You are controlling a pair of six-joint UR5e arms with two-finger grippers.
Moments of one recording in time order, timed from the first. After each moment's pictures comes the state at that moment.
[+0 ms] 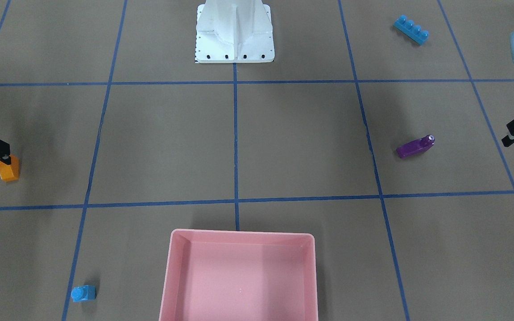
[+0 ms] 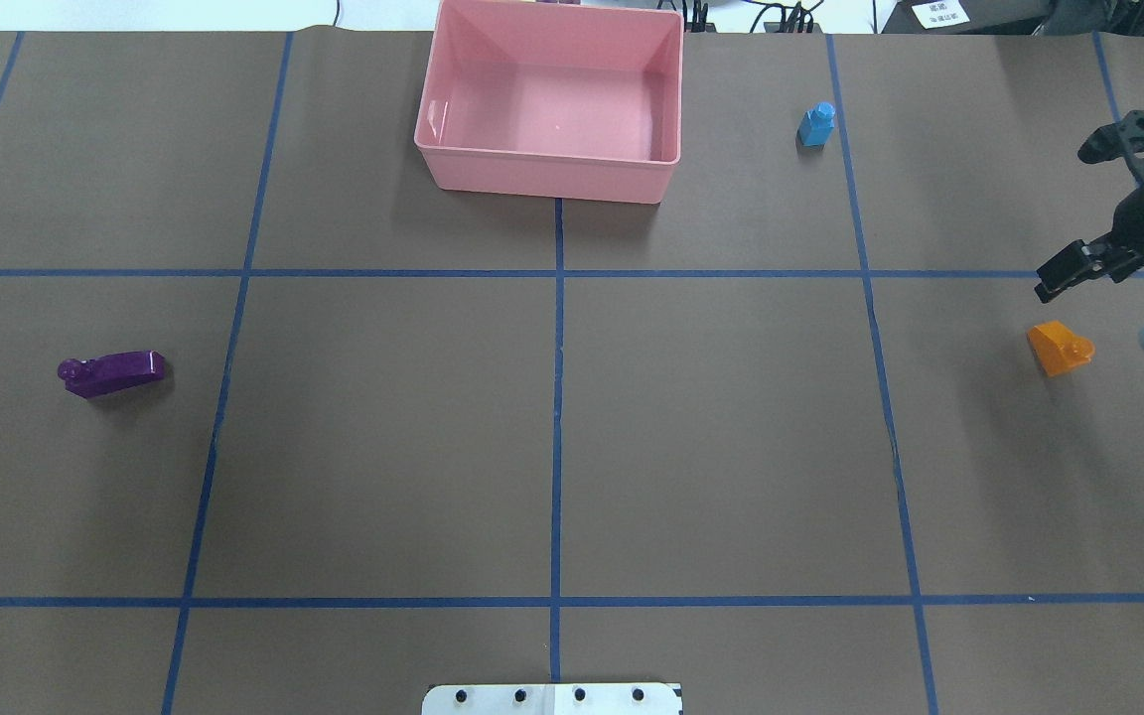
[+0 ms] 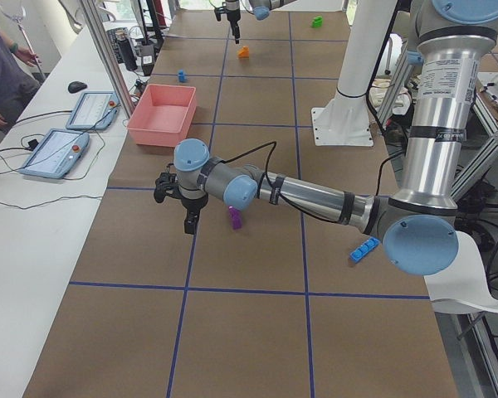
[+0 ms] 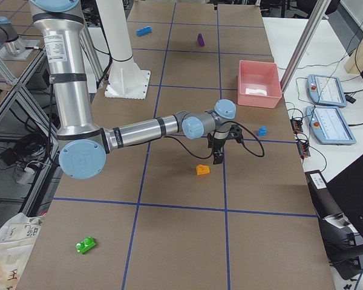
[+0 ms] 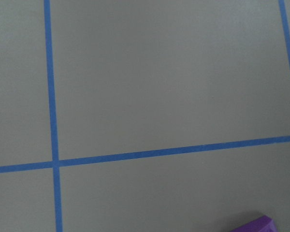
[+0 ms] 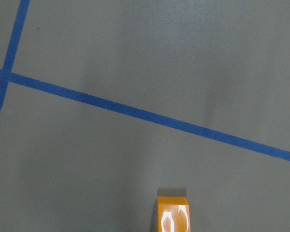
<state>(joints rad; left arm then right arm) -1.34 -1.66 -1.69 -1.80 -2.35 -0.38 1.12 -1.44 1.63 -1.43 2.24 0.28</state>
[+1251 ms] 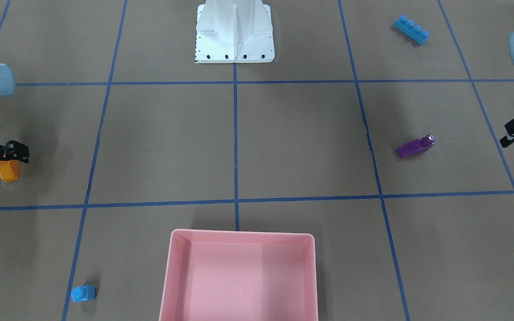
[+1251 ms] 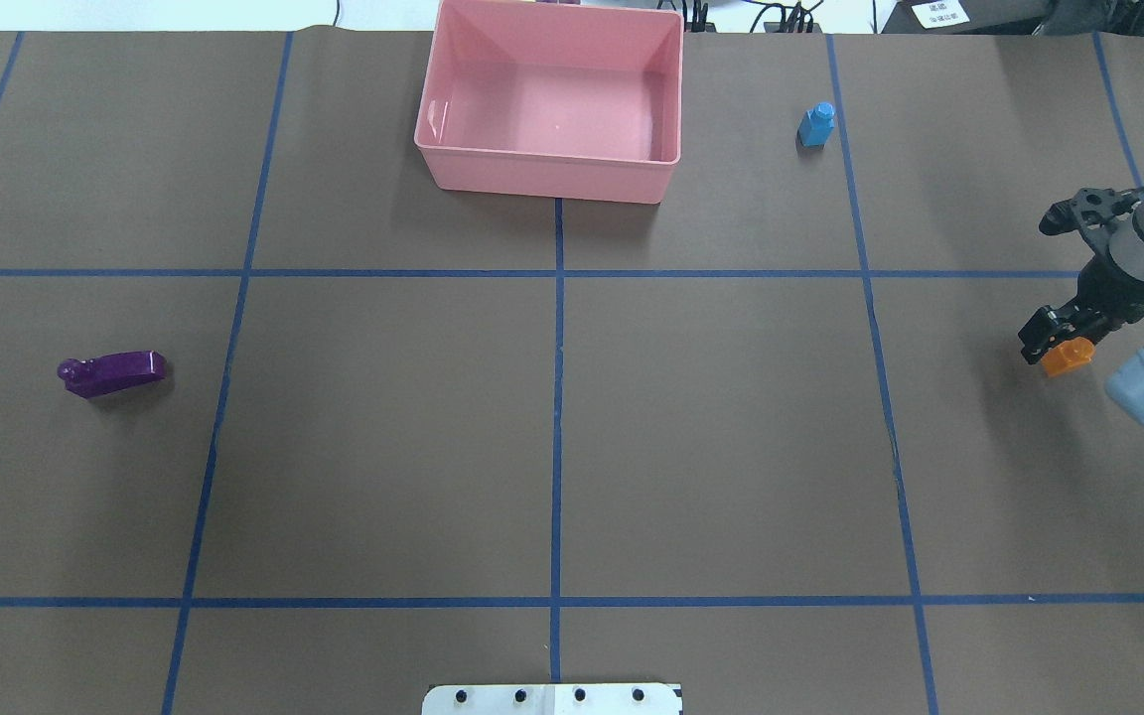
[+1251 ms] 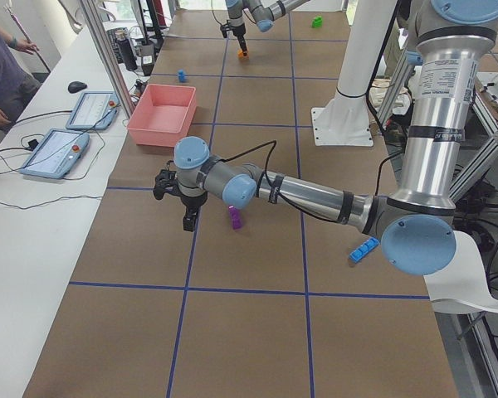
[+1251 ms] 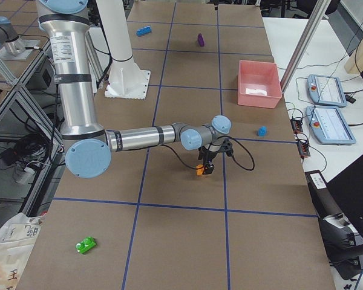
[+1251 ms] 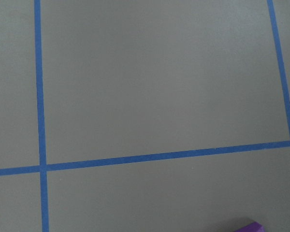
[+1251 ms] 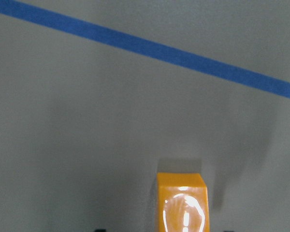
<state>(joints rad) -1.34 -1.67 -1.70 -1.82 -2.35 -0.39 1.04 -1.46 1.53 -1.42 2.25 0.29</state>
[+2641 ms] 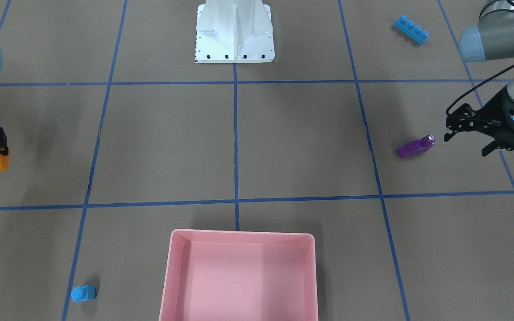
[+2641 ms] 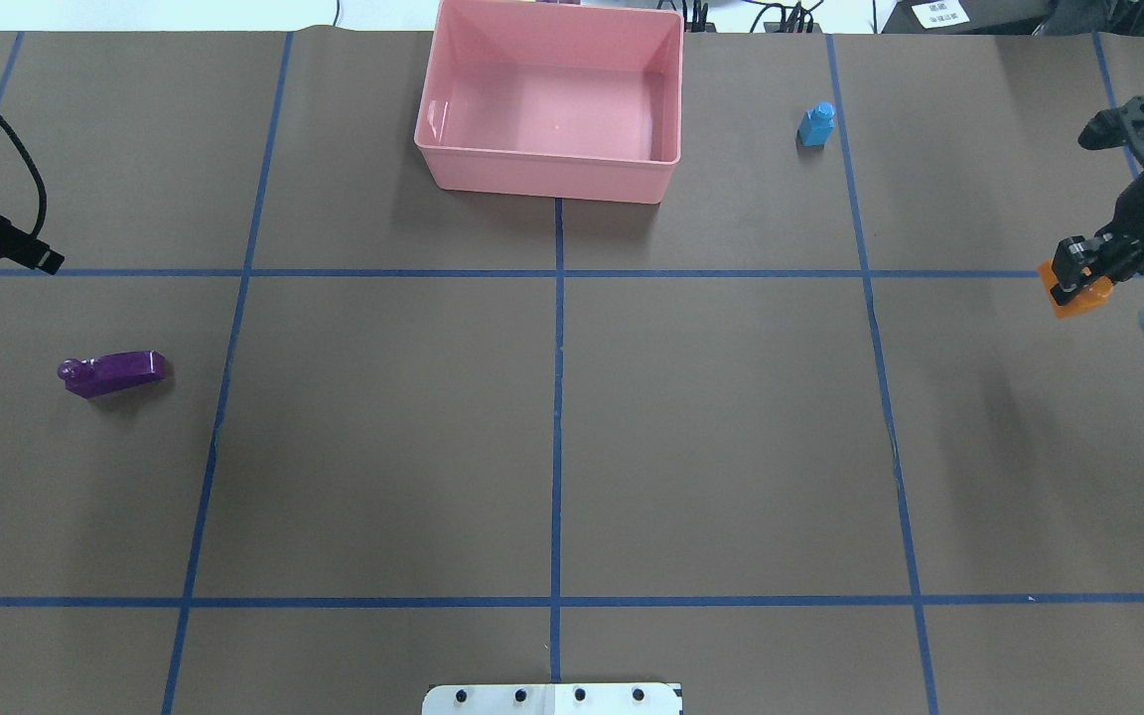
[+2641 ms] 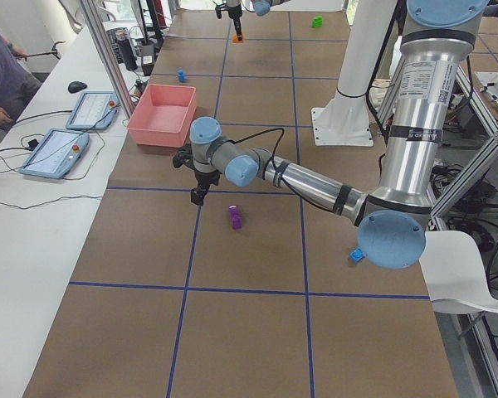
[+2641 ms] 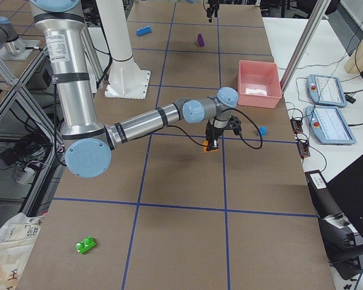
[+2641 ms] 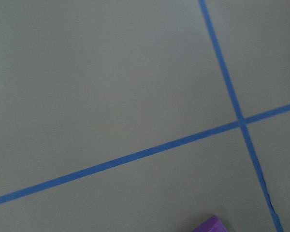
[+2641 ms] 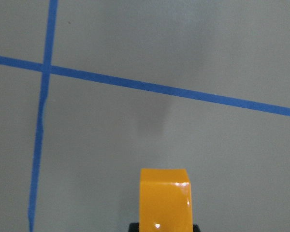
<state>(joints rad) -1.13 -1.68 -1.79 -1.82 -2.25 -0.16 1.15 -1.39 1.80 -1.74 2.31 0.33</state>
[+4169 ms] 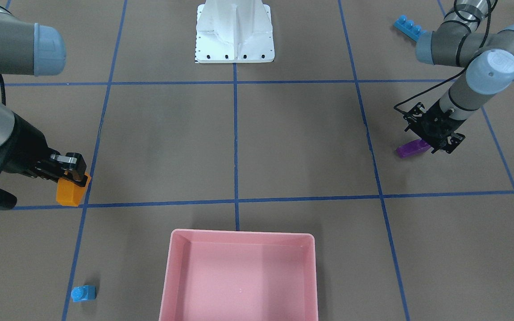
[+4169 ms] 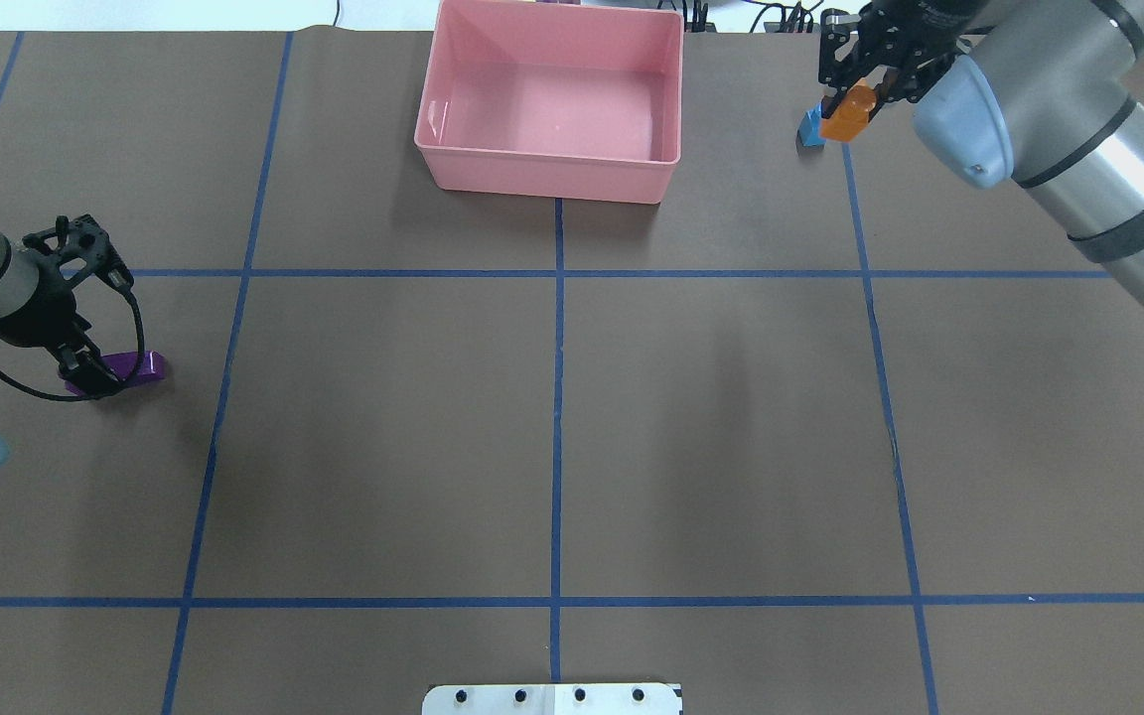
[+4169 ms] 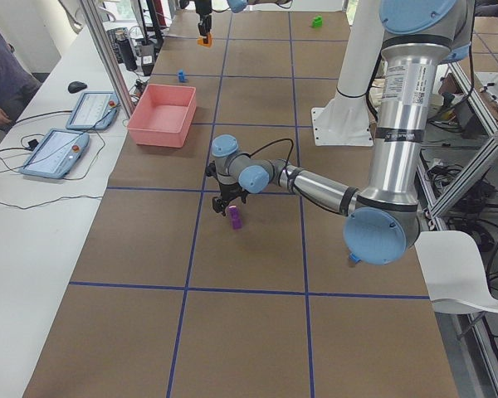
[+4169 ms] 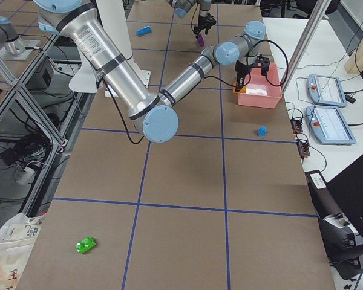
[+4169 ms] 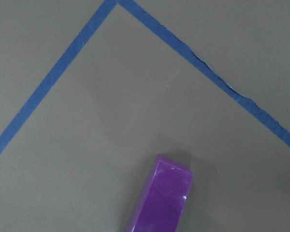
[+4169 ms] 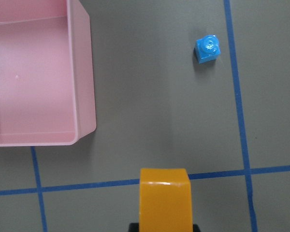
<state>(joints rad) -0.89 -1.67 -1.71 -1.82 -2.14 0.08 1.09 -0.86 1.60 -1.75 2.33 0.87</state>
